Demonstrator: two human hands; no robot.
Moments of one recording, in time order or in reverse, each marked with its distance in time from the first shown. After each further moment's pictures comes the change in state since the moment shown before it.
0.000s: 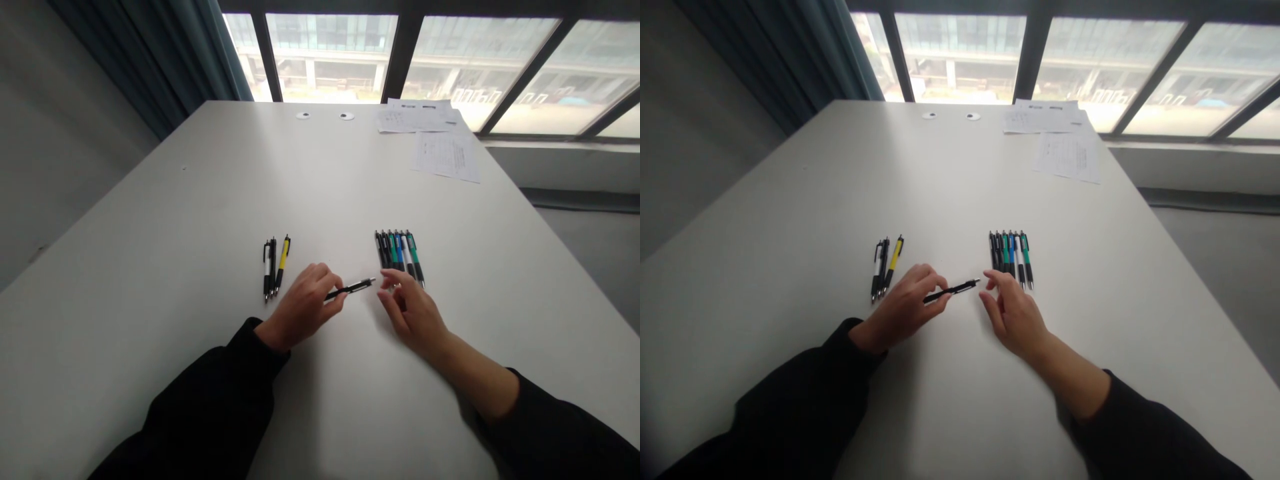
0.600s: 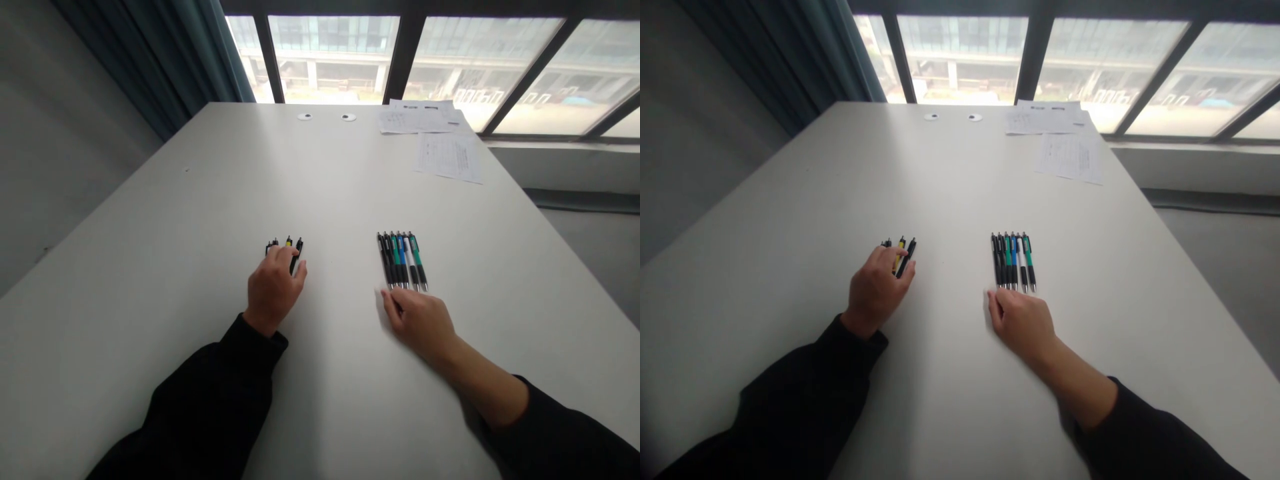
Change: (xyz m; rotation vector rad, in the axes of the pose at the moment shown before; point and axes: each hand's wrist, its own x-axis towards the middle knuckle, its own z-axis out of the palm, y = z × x) left_hand 0.000 -0.034 -0.012 0.385 0.345 -0.400; right_hand 0.001 -0.001 0.000 -0.553 -0.117 0.058
